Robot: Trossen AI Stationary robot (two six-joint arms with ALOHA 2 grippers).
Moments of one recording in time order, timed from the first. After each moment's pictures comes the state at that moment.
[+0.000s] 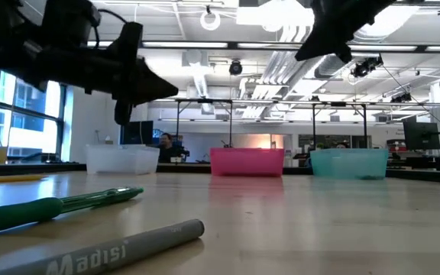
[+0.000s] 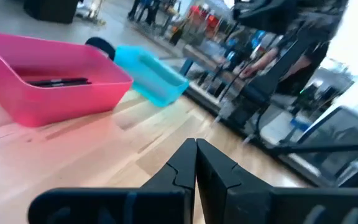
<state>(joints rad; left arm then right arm) 0.18 1.40 0.24 1.08 -0.27 -0.54 -0.25 1.01 0.88 -0.40 0.15 0.32</state>
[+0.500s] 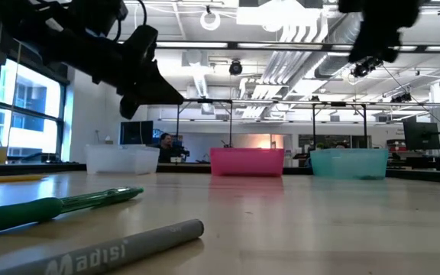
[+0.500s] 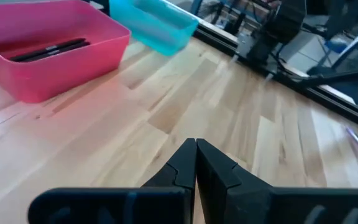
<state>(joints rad) 0.19 1.30 0.43 0.50 -0.19 -0.43 0.22 1.04 0.89 -0.71 0.19 0.67</state>
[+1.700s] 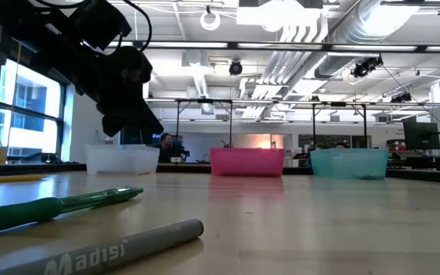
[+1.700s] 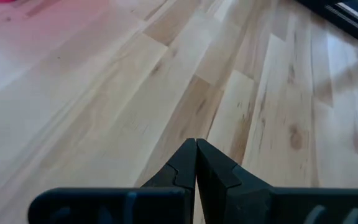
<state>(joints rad) 0.16 1.30 0.43 0.24 -0.07 -0.47 0.85 1.56 1.05 -0.67 0.00 0.87</state>
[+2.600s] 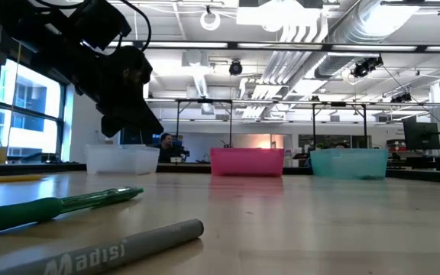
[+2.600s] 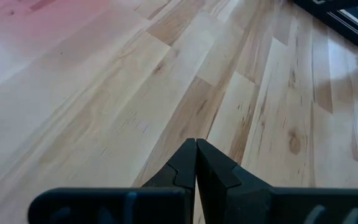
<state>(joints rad) 0.16 1.30 0.43 0.24 -0.07 -0.50 1.09 1.82 1.07 -0.67 -0.03 0.85</state>
